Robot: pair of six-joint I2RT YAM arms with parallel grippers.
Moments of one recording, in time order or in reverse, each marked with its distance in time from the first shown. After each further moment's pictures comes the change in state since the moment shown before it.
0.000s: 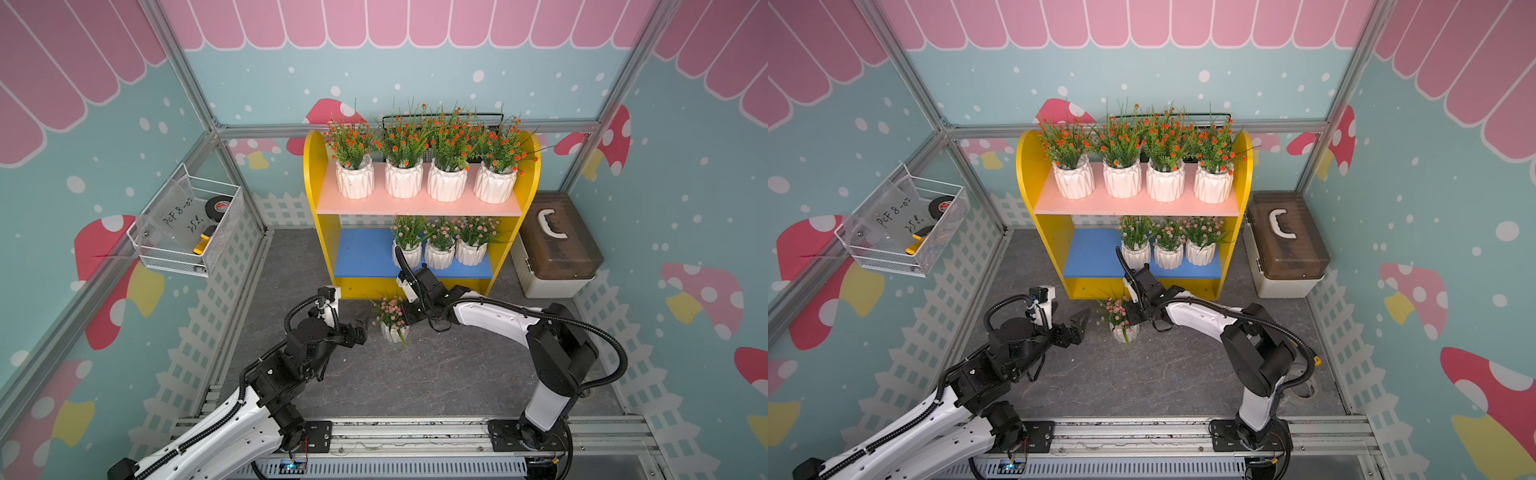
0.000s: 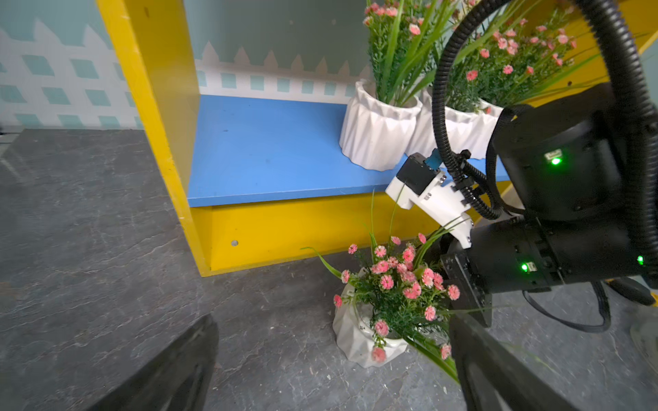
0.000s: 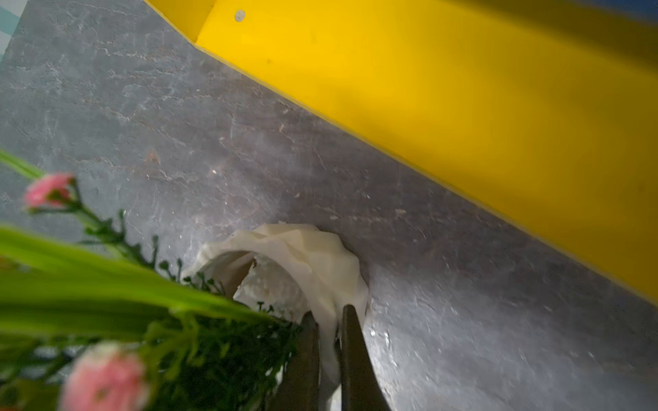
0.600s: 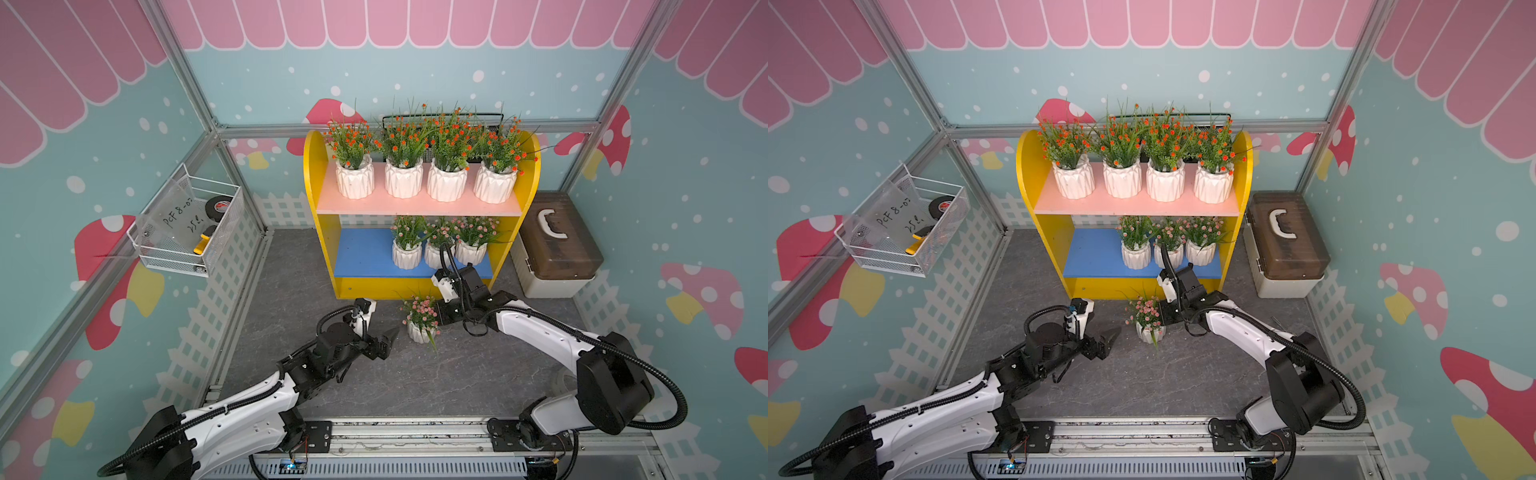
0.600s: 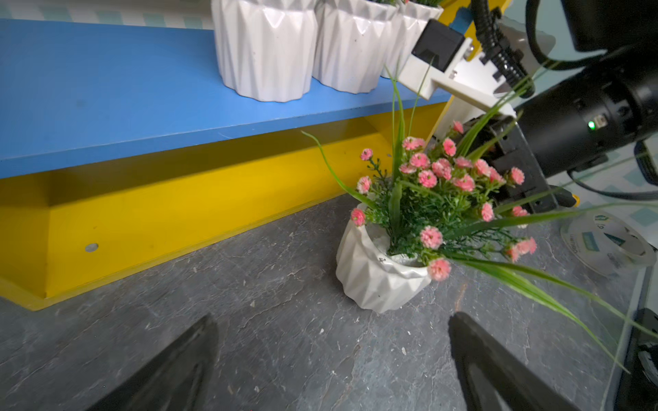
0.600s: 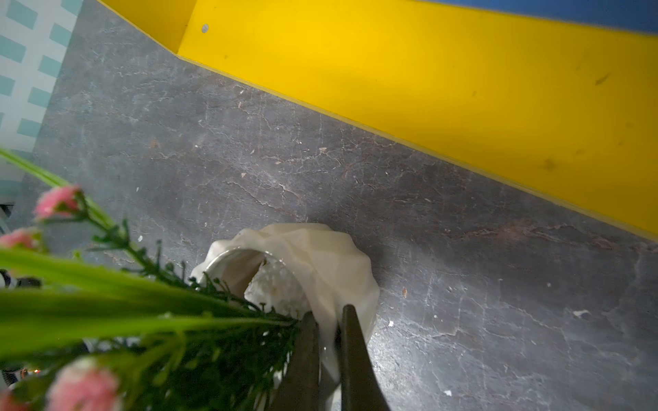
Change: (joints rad) left arm -0.096 0.264 -0.156 0.396 0.177 0.066; right arm -0.188 -0.259 -0.186 -0.042 -0.158 -0.027
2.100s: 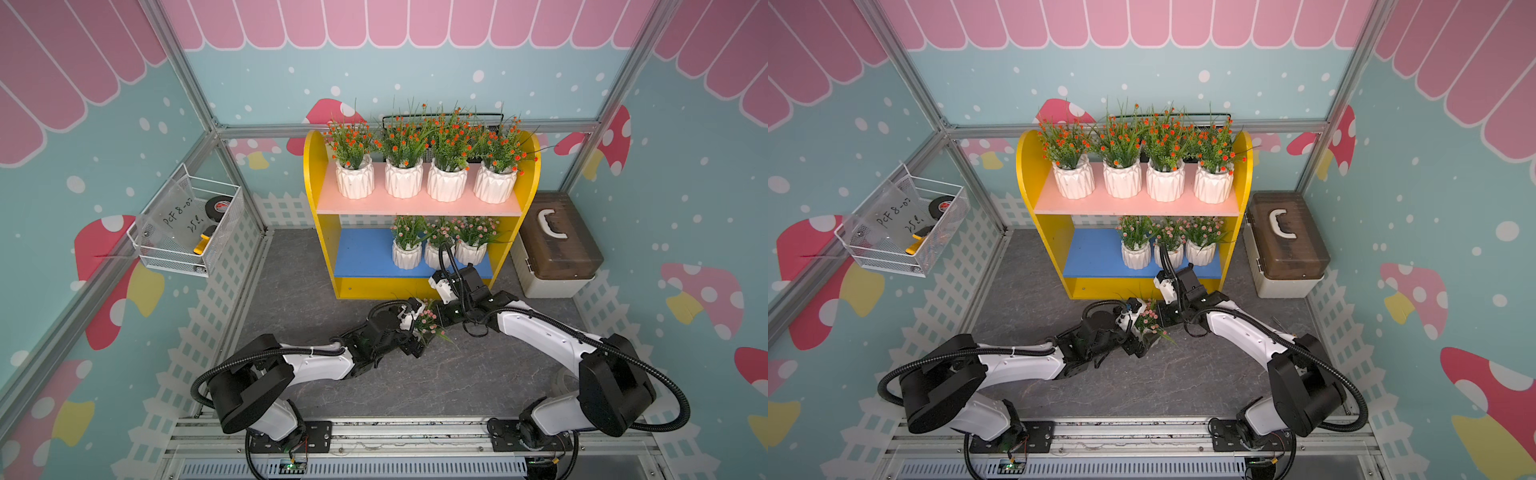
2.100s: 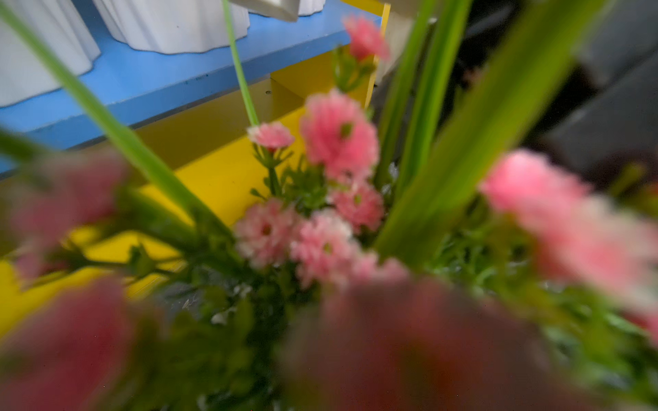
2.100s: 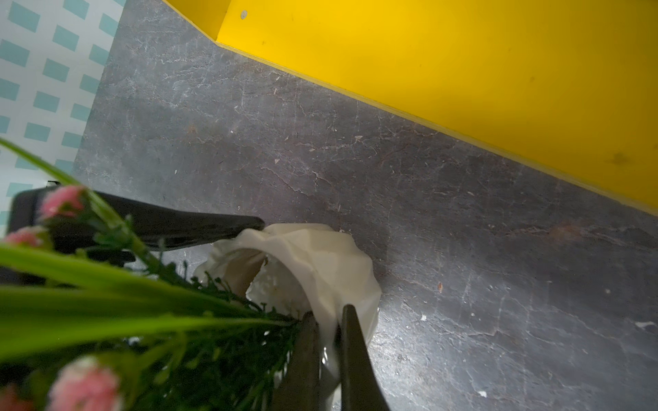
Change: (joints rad) left arm -0.074 0.580 0.225 0.285 0.108 0.160; right arm 0.012 -0.018 0.000 -0.013 -0.077 0.002
